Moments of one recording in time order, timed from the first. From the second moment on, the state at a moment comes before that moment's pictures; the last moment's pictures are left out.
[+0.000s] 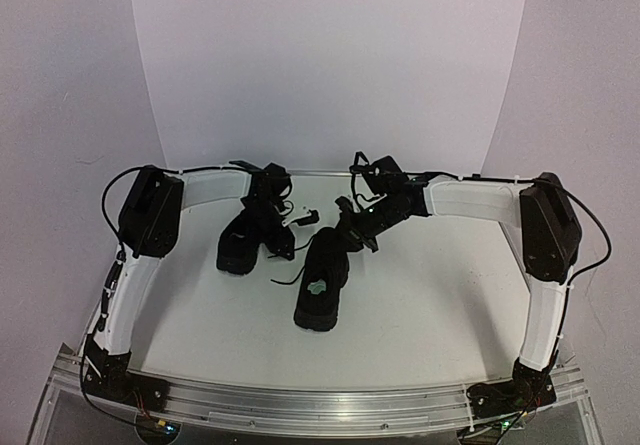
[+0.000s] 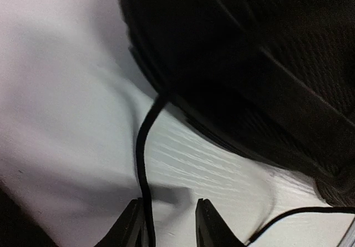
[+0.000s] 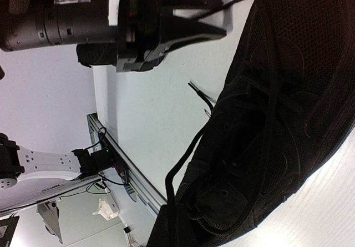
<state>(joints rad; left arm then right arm) -0.60 2.39 1.97 -0.93 0.37 0.52 0.68 1.98 1.51 -0.46 -0.70 0.78</state>
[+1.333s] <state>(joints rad) -0.67 2.13 1.67 -0.78 0.21 0.24 0.68 1.98 1.51 -0.46 -0.67 0.78</state>
